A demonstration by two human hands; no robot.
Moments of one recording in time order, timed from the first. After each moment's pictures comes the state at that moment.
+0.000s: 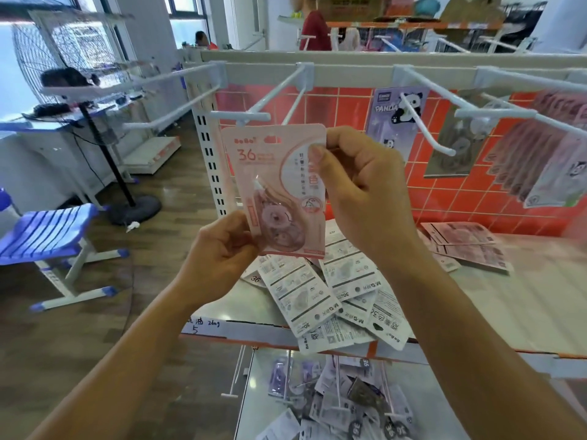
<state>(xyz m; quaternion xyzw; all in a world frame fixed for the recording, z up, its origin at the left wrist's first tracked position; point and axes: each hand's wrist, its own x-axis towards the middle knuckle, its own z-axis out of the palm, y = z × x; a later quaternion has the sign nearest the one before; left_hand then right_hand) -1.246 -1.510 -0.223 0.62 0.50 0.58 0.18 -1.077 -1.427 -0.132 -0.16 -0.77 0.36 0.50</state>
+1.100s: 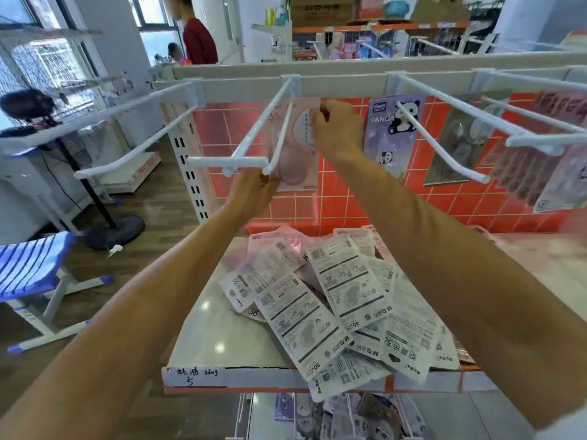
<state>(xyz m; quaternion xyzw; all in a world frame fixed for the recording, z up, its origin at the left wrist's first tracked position) -1.314 -1.321 -0.203 0.58 0.72 0.38 0.04 -1.179 -1.243 -0.125 -0.44 -0.74 0.22 0.46</state>
